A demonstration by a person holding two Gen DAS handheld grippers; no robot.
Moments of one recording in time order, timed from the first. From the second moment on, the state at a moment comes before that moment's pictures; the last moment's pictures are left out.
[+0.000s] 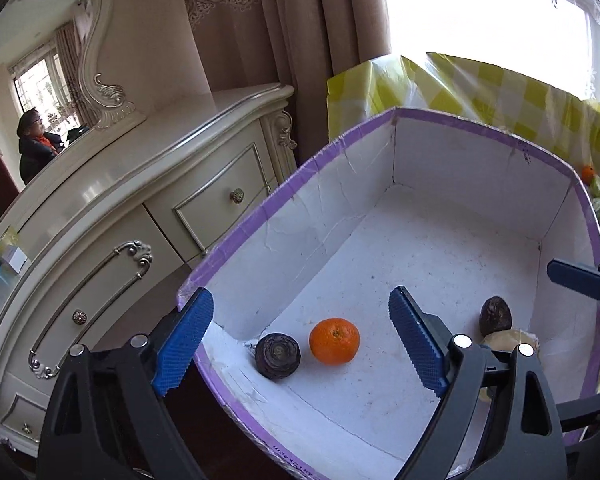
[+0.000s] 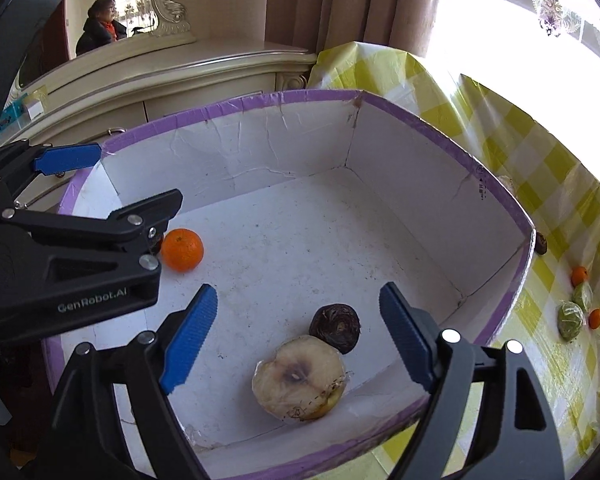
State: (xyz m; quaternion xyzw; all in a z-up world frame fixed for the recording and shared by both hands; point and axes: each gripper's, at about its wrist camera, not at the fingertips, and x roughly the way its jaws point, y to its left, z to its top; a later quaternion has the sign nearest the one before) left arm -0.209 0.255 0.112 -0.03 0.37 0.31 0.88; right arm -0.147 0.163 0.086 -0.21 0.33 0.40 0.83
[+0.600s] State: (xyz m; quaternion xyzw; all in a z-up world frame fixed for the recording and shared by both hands) left arm -0.161 0.084 0.188 -0.08 0.09 0.16 0.98; right arm -0.071 -0.076 0.095 0.12 0.13 0.26 0.95
